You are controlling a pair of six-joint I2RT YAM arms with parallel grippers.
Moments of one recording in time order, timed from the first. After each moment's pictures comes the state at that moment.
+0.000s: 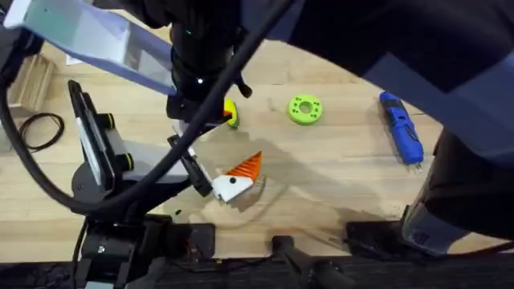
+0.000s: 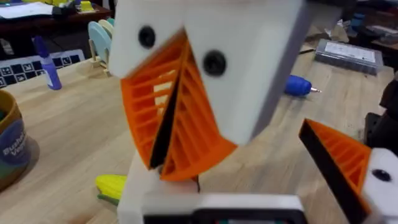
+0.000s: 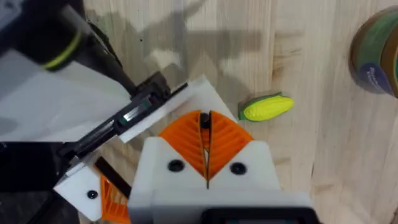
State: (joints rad) left arm -0.08 0.01 0.02 -0.09 0.90 -0.01; right arm 1.03 2.03 2.18 -1.39 -0.11 -0.50
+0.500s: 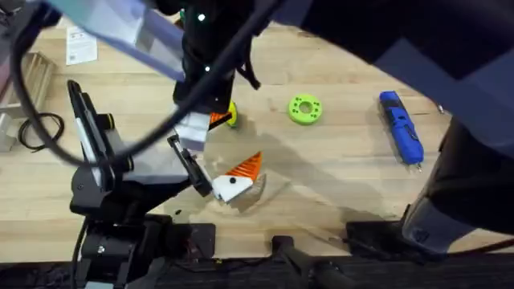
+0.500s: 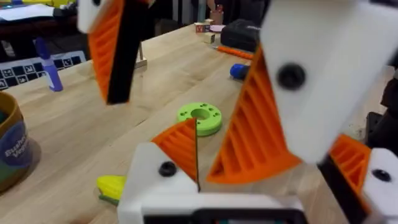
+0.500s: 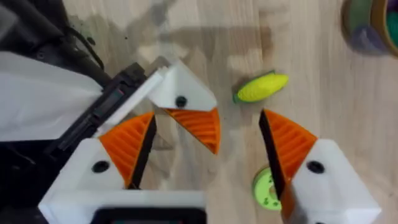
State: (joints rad) left arm -0.08 0.01 0.02 -0.09 0.90 0.00; right arm 0.99 2.01 2.18 -1.41 -0.09 -0.38
